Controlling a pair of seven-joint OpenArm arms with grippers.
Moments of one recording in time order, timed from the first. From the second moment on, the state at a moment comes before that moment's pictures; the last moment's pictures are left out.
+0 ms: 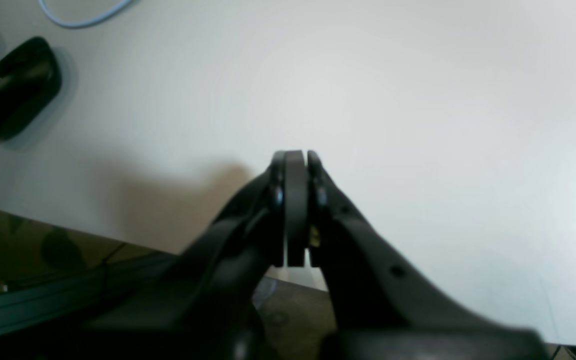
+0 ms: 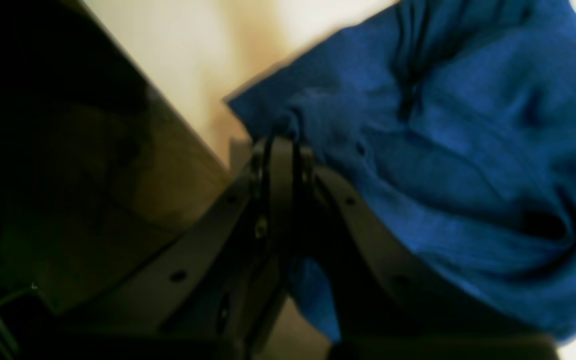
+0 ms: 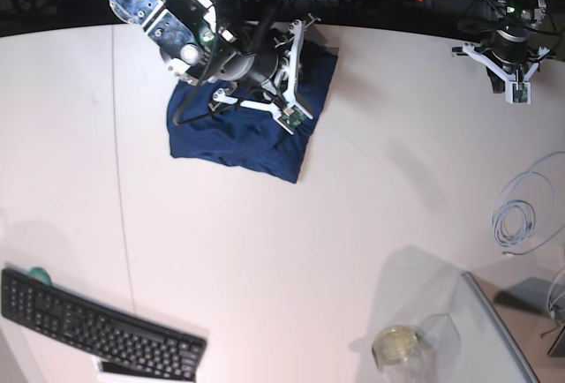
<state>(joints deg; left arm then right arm) 26.5 -10.2 -32.6 86.6 4.6 -18.0 16.8 -5.6 9.7 -44.4 99.0 17.4 0.0 -56.4</state>
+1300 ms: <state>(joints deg) 26.8 -9.7 2.8 78.6 4.4 -17.8 1.7 -0.4 3.3 -49.4 91.6 17.4 -3.7 -49.2</state>
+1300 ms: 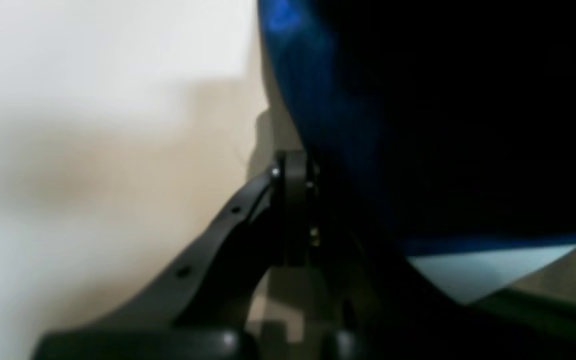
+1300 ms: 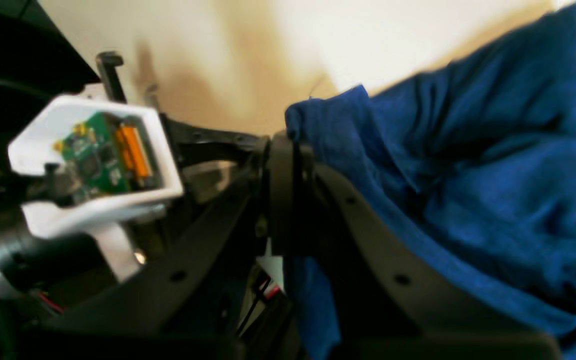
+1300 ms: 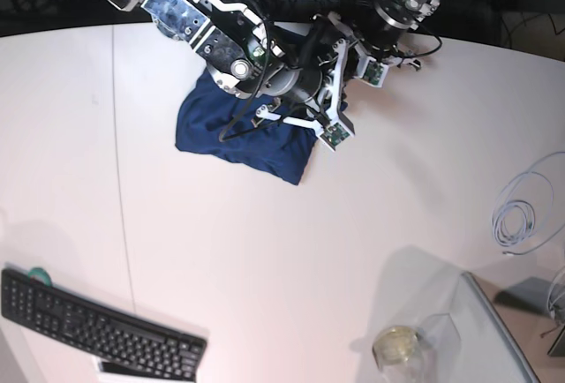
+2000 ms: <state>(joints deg) 36.7 -14.0 -25.8 85.0 4.9 -17.8 4.4 0.1 5.8 -43.1 99.4 17.1 -15.4 -49.0</state>
